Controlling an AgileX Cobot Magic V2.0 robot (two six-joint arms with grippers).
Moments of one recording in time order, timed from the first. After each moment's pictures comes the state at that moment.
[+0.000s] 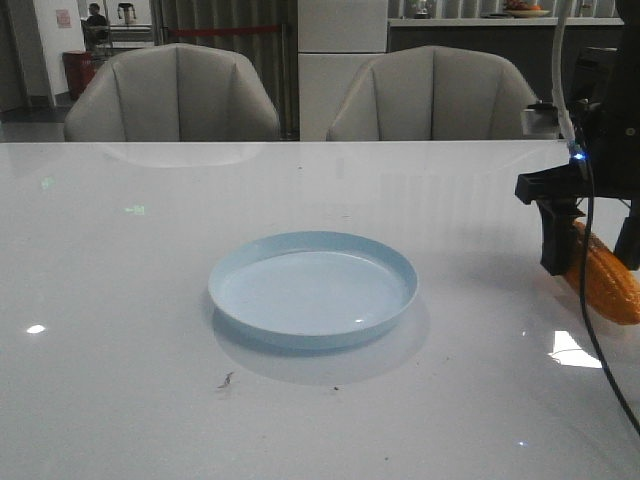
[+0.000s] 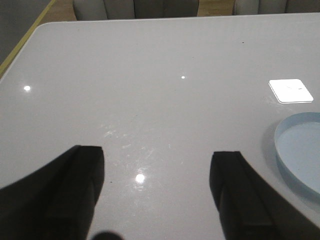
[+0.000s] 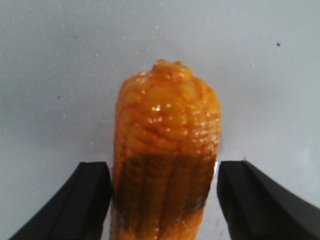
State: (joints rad) left arm -0.08 0.55 -0.55 -0.01 0.47 0.06; right arm 0.06 1.98 -1.40 0.01 0.85 0.01
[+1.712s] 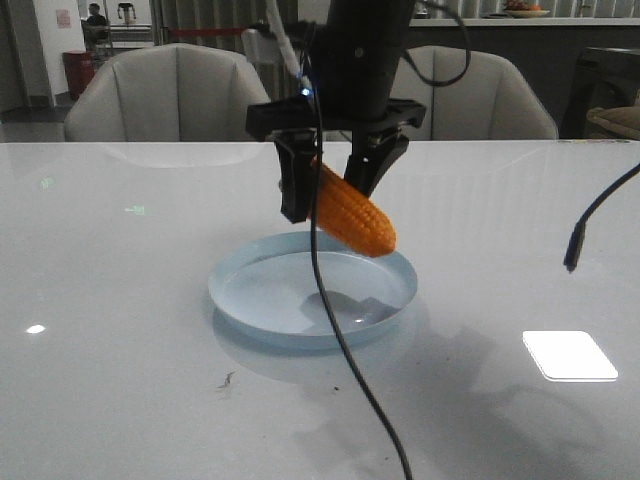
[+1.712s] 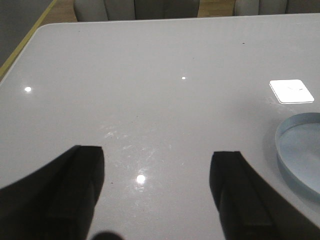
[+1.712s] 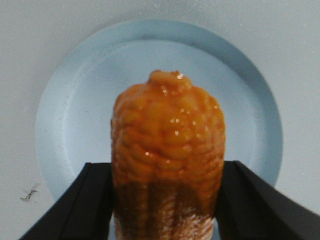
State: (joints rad) left arm -0.08 0.55 -0.55 -0.01 0.46 0.06; right arm 0.53 2.14 -1.89 0.10 1.09 -0.07
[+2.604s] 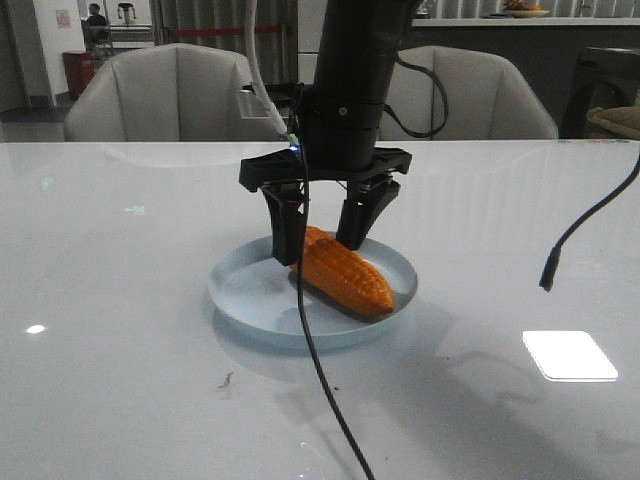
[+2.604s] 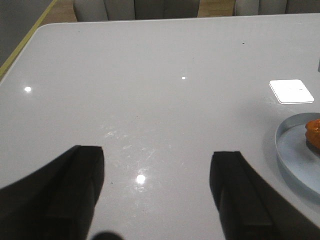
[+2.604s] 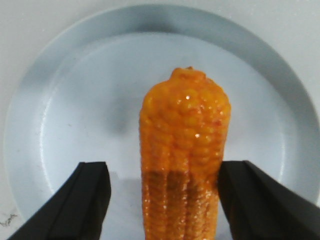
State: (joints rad) left arm -0.08 0.55 -0.55 -0.01 0.46 0.06; right arm 0.53 2.23 -1.93 0.12 1.10 -0.08
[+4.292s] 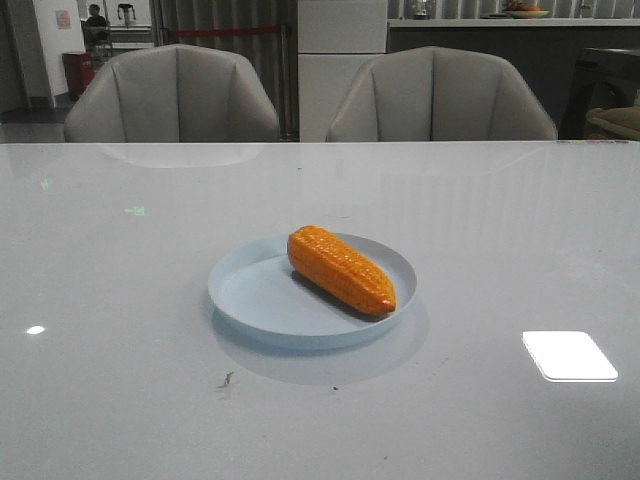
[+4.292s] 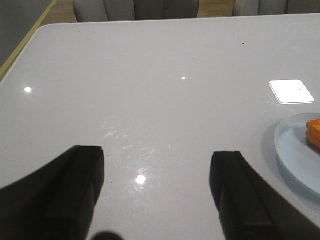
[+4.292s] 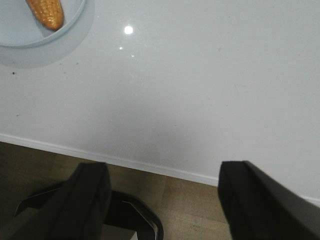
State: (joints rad) left arm -0.08 0.55 -0.55 -0.01 0.46 0.06; right arm 0.11 0.65 -0.68 0.07 0.99 -0.04
